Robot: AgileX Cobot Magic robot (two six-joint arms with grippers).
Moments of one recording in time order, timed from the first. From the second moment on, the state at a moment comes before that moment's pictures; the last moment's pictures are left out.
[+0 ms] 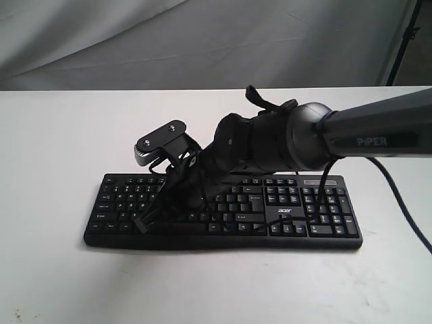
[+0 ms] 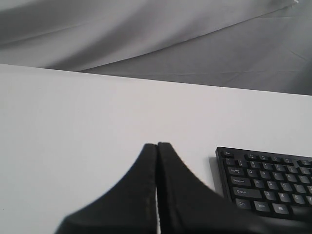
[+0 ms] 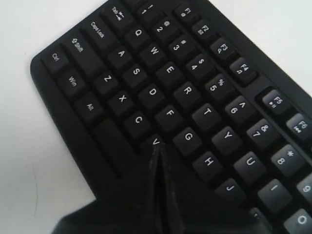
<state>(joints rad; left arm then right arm) 0.01 0.00 0.00 0.02 0.28 -0.12 0.75 2.07 -1.30 0.59 0.36 -0.60</state>
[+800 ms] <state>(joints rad) 0.01 0.00 0.00 0.02 0.28 -0.12 0.76 2.12 -1.30 0.57 0.33 -0.60</state>
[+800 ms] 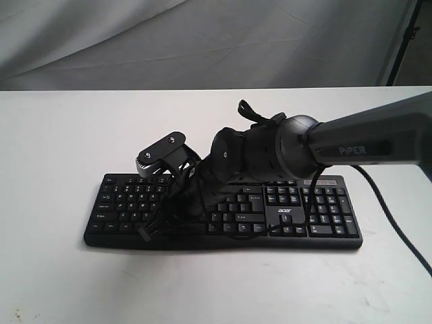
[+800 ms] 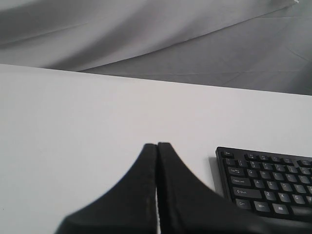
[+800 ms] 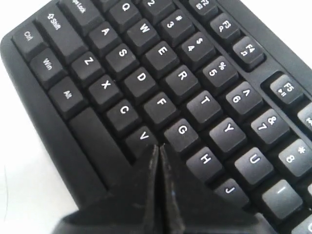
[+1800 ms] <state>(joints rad) 0.01 0.00 0.00 0.02 0.28 -0.12 0.76 2.13 -1.30 0.54 0.31 -0.60</state>
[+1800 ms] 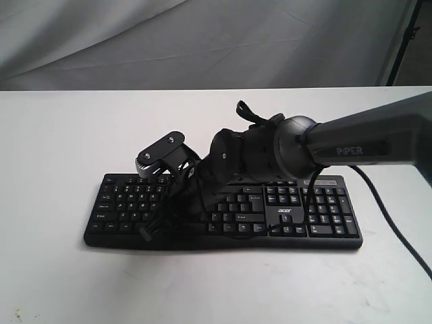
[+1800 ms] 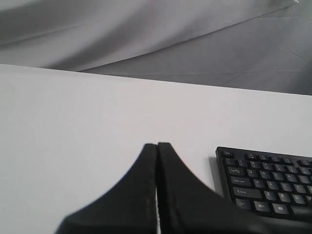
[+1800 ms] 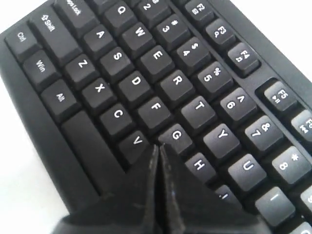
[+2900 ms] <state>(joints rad) 0.01 0.00 0.00 0.02 0.28 -0.12 0.69 2.13 -1.38 0.55 0.32 -0.60</state>
